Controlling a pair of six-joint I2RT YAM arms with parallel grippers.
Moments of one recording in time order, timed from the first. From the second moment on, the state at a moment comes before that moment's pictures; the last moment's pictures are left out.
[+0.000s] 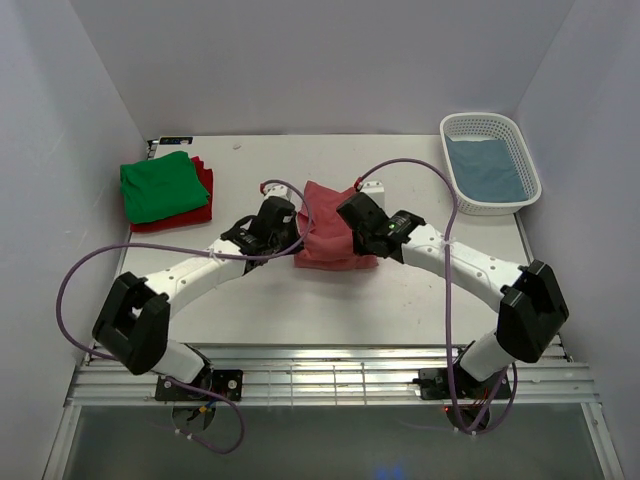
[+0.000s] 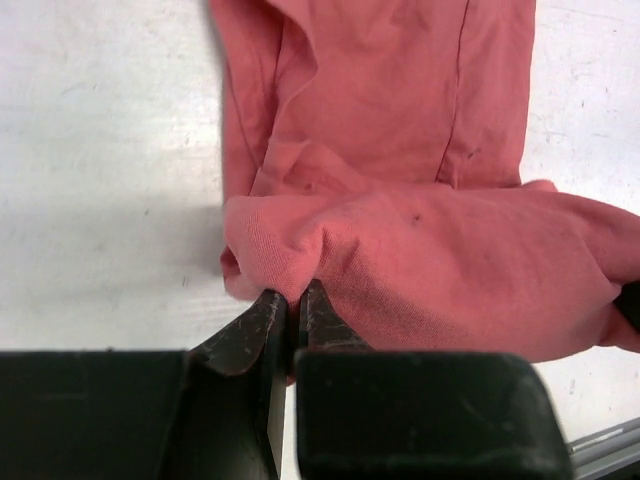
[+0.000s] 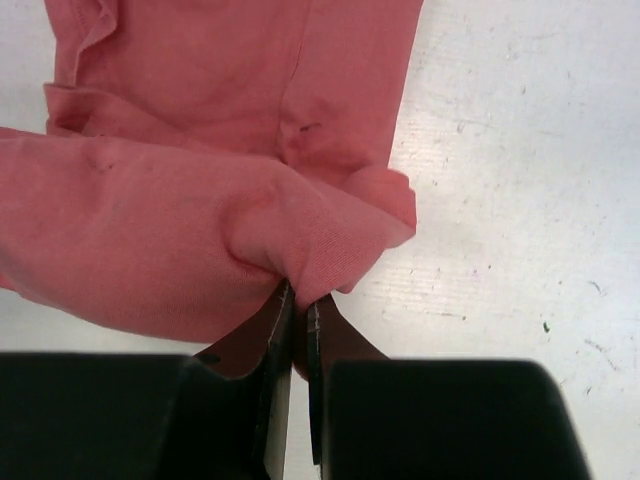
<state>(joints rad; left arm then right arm) -0.66 1.41 0.92 -0.25 -0.18 -0.65 0.86 1.50 1.21 -0.68 0.47 0.58</state>
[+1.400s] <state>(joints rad) -0.41 2.36 2.04 -0.31 0.08 -0.51 0.44 2.20 1.96 -0.59 0.21 0.29</state>
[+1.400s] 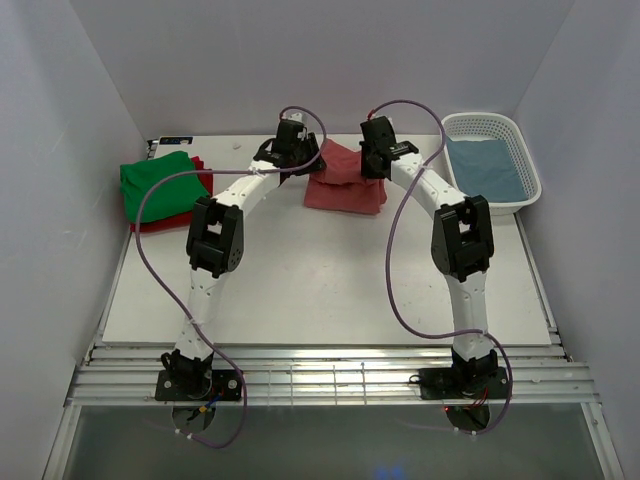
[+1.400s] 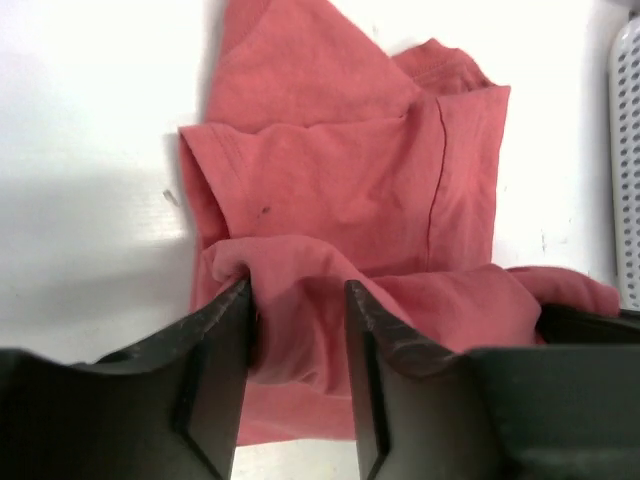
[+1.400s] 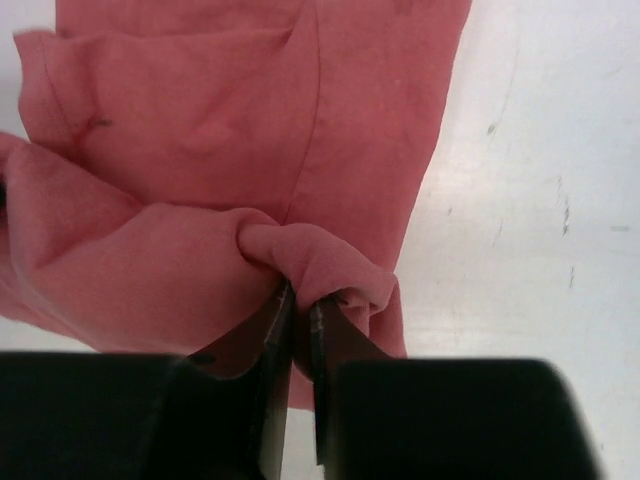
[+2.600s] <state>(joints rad) -0.34 2.20 1.68 -0.04 0.17 -0.52 0.37 2.48 2.11 -0.26 -0.21 0.41</state>
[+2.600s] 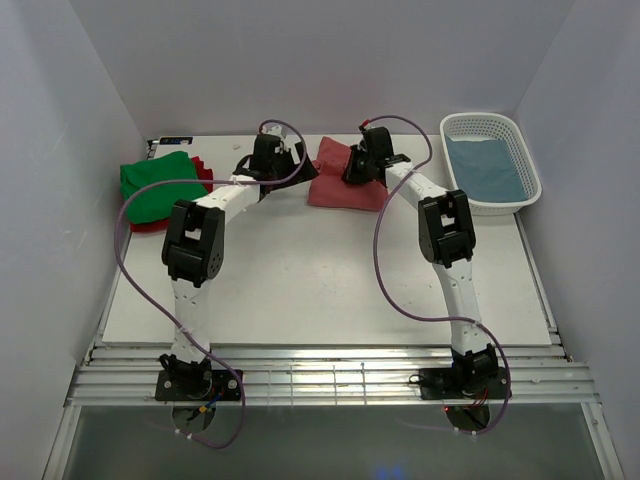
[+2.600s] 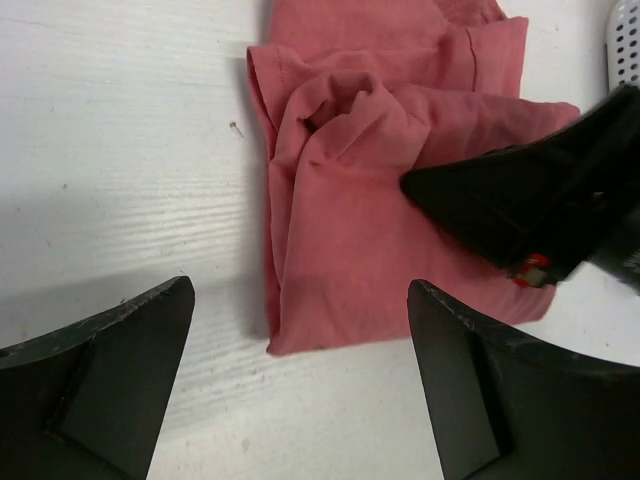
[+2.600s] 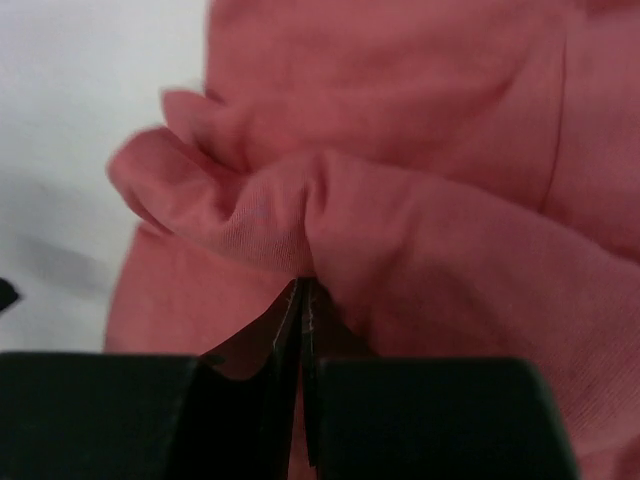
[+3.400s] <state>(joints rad) -0.34 1.67 1.03 0.01 0.22 -0.49 0.58 1.92 1.20 -0.18 -0.17 0.44</state>
